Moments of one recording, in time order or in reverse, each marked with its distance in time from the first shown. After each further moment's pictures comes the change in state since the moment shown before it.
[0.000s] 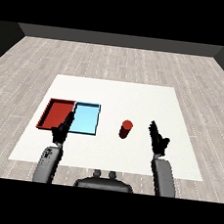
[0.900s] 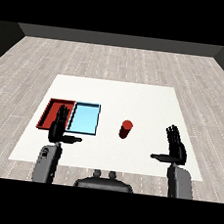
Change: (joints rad) left arm -0.022 -0.033 0.076 -0.046 0.091 -0.077 -0.381; right arm 0.089 -0.115 -0.201 -0.014 -0.204 0.311 -0.400
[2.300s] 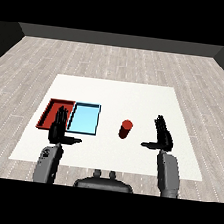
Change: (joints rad) left arm 0.010 -0.020 0.019 0.034 0.027 -0.024 -0.085; right arm -0.208 0.081 0.031 0.177 0.053 -0.036 0.083
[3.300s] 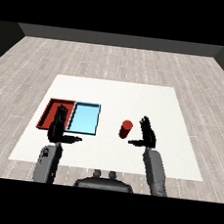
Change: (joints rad) left arm -0.010 0.000 0.001 -0.021 -0.001 0.017 0.034; right arm -0.070 0.114 0.087 0.216 -0.021 -0.065 -0.078
